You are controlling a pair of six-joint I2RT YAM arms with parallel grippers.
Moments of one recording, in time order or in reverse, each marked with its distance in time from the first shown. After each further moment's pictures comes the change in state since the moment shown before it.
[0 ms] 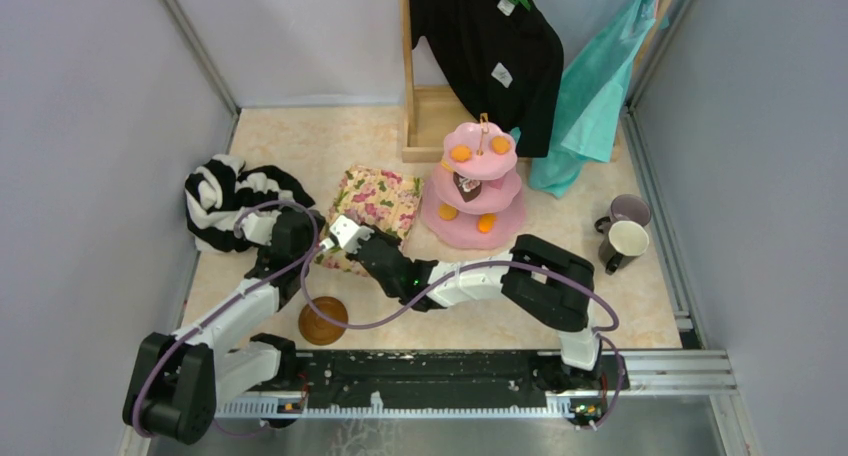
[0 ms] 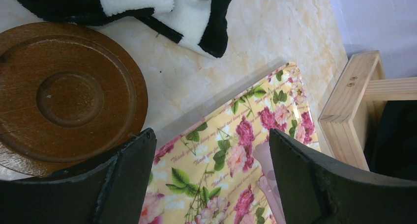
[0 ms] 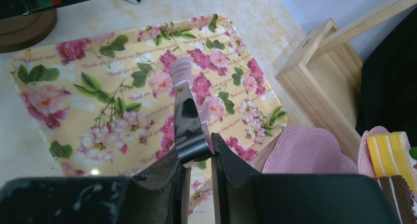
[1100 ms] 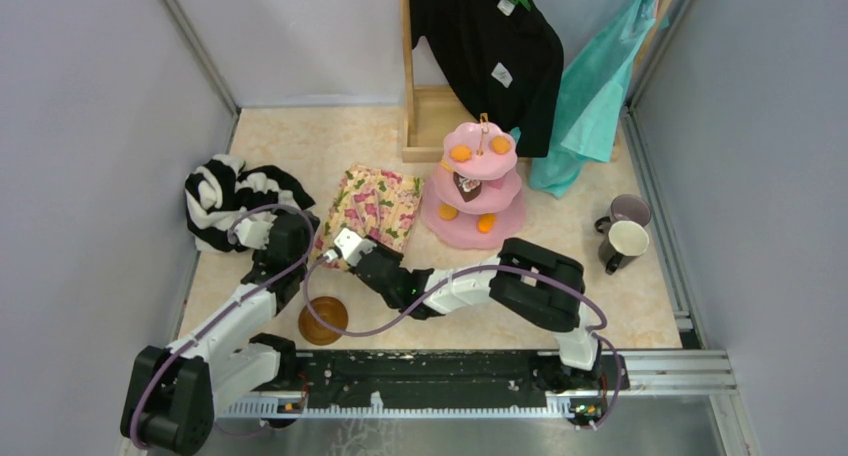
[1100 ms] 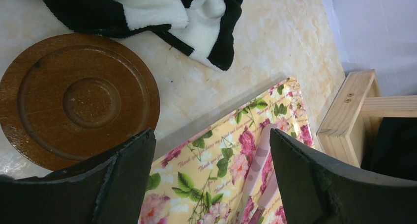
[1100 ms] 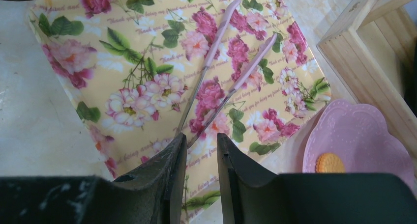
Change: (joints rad) left arm 0.000 -0.063 -0.010 -0.051 -0.068 -0.037; right arm 0.029 0.051 -0.023 -0.064 -0.018 0.134
